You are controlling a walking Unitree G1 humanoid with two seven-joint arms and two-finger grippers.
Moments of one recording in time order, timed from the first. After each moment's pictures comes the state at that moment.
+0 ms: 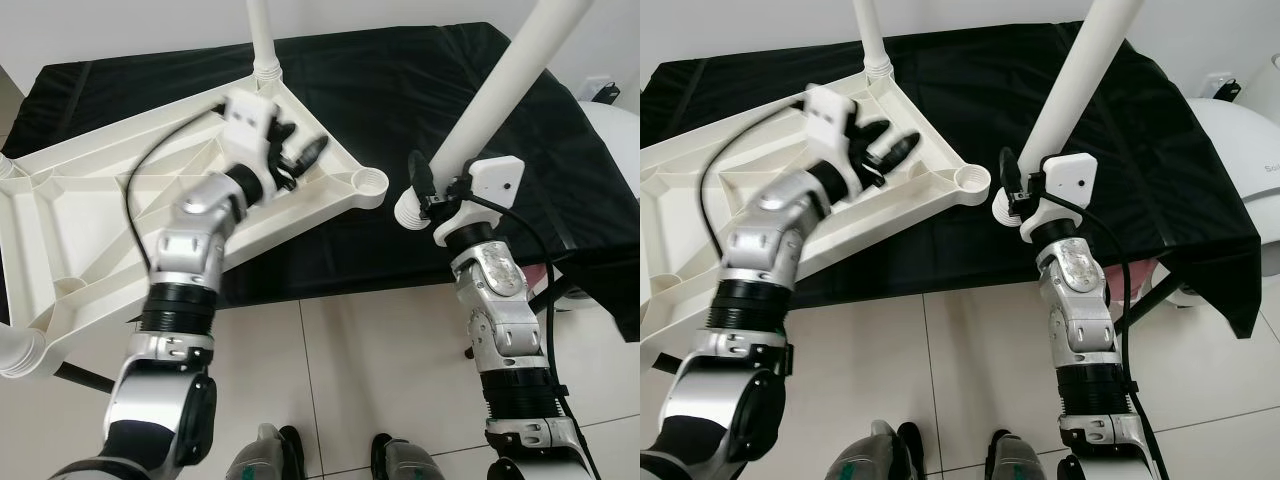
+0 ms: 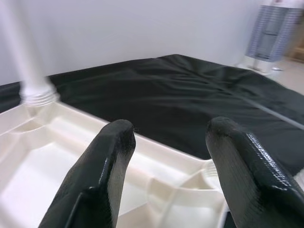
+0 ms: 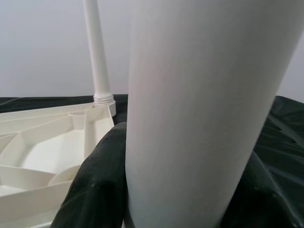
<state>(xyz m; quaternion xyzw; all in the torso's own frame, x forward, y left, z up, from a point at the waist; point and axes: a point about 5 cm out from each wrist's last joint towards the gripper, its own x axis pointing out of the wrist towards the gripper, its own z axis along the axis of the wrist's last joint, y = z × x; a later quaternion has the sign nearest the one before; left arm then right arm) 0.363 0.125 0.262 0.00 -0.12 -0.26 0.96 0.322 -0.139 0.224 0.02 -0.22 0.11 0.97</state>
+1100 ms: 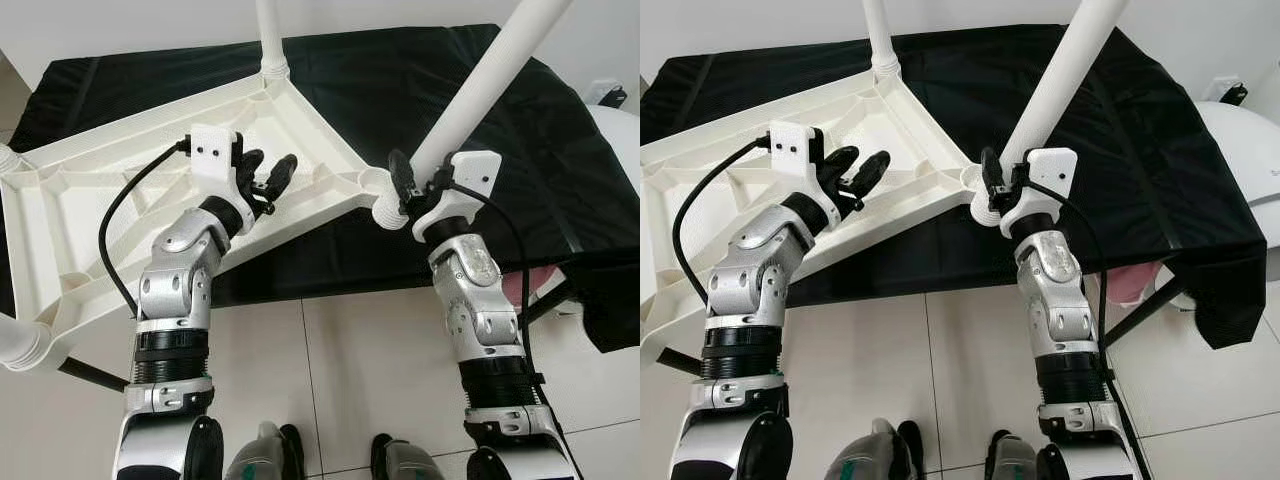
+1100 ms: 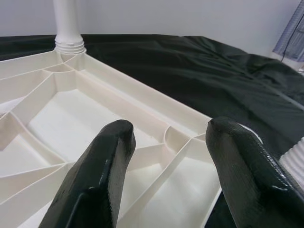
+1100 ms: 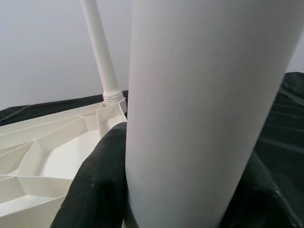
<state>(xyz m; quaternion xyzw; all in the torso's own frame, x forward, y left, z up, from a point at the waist) 0.338 0.137 0.228 -0.04 -0.07 -0.23 0.97 0.330 -0.127 0.223 0.08 -0.19 0.10 0.97</state>
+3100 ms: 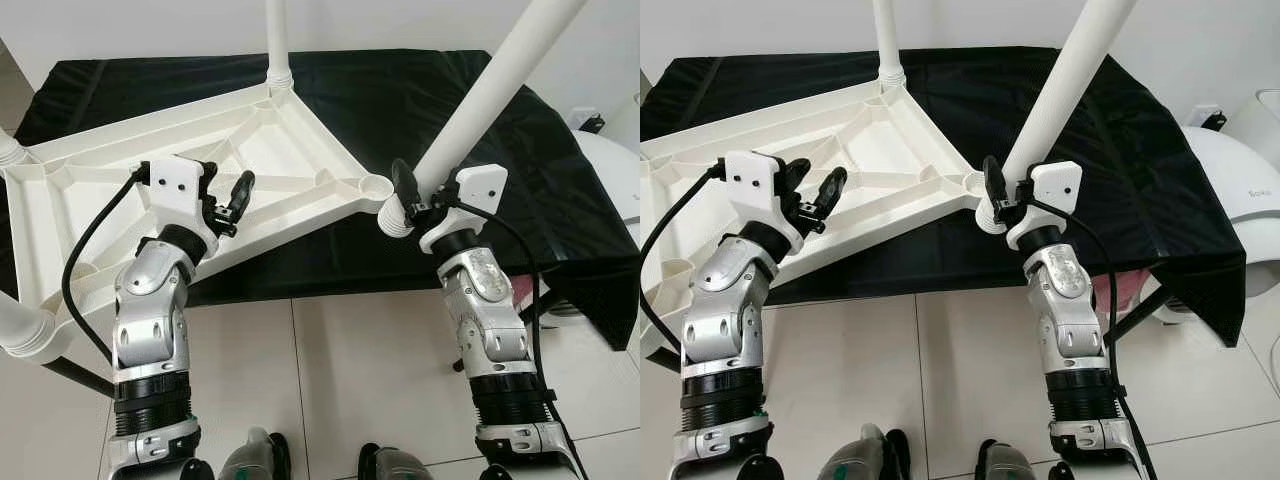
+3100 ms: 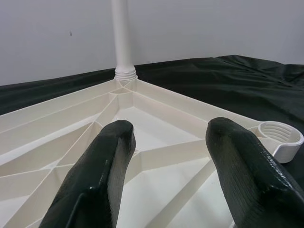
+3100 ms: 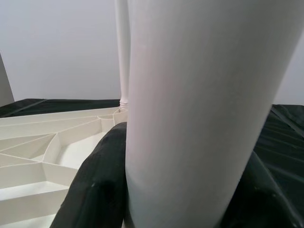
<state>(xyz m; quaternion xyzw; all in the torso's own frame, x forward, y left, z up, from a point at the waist) 0.308 0.169 0.218 0.04 -0.13 -0.14 0.98 0.318 -0.132 0.215 0.05 -0.21 0.13 0.97</state>
